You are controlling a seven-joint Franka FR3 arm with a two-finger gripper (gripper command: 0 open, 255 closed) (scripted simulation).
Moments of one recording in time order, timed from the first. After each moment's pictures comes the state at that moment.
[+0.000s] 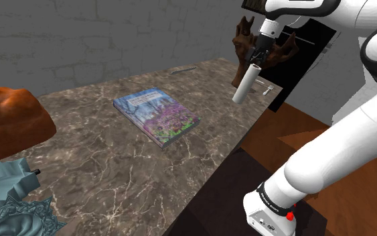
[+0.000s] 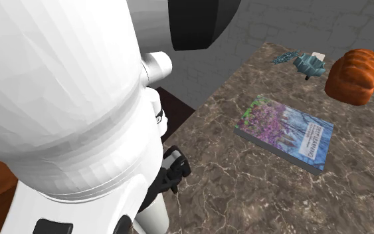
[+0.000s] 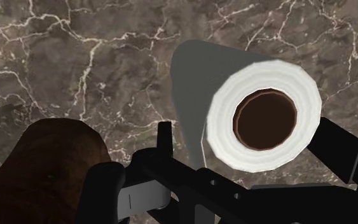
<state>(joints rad) -0.13 -0.12 -0.42 -1.84 -0.02 1.67 -0.40</state>
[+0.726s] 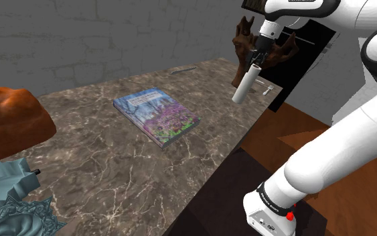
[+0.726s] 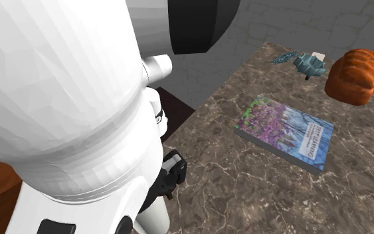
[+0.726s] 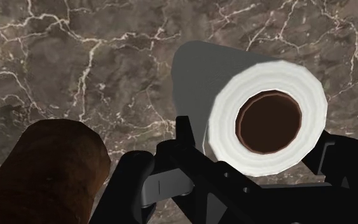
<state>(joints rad) -0.13 -0.13 -0.42 -1.86 -0.02 1.68 -0.40</state>
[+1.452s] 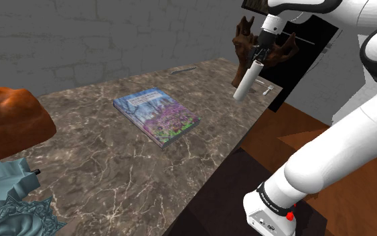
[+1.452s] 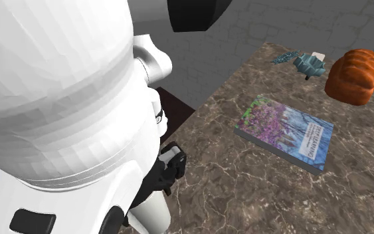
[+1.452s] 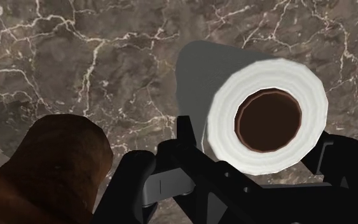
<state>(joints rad) -0.13 -0.12 -0.42 -1.80 -0.02 1.63 -0.40</state>
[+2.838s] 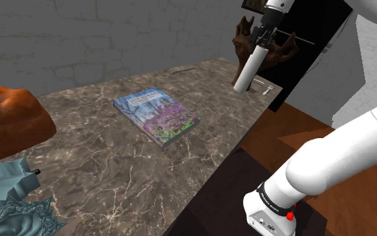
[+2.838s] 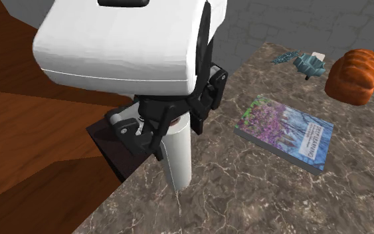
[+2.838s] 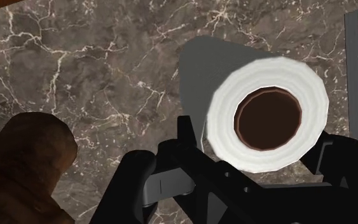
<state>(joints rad) -0.07 -0.23 -0.33 -1.71 -0.03 1.44 -0.25</state>
